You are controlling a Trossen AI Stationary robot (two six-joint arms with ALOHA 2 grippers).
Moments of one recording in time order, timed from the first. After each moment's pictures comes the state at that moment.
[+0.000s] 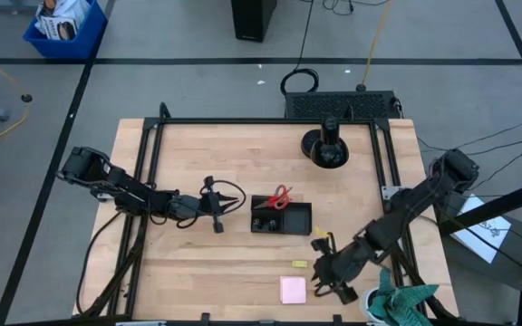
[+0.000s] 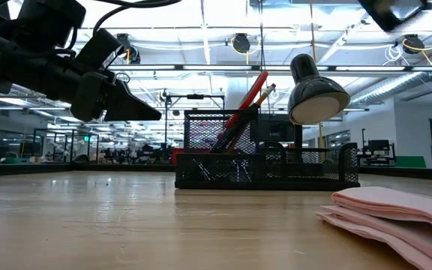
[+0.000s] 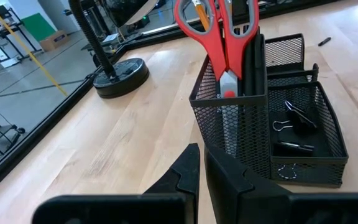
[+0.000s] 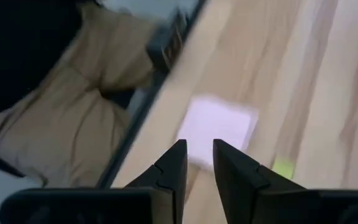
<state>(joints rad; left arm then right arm) -0.24 1.50 0.30 0.89 -0.50 0.12 0.68 1.47 0.95 -0.28 0.02 0.35</state>
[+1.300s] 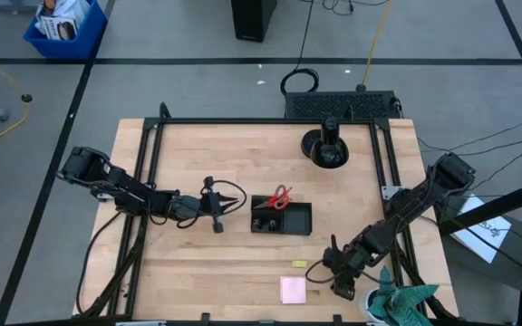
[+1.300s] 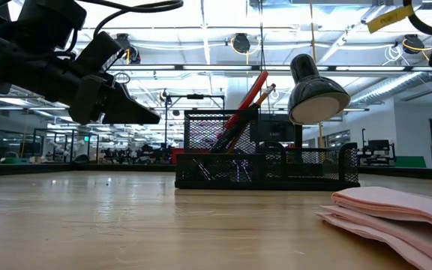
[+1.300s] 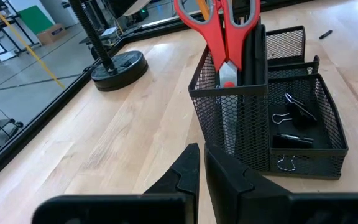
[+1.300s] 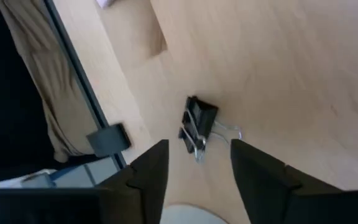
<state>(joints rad) -0.24 1.50 0.30 0.86 -0.50 0.09 0.71 1.54 0.75 -0.29 -0.27 1.21</state>
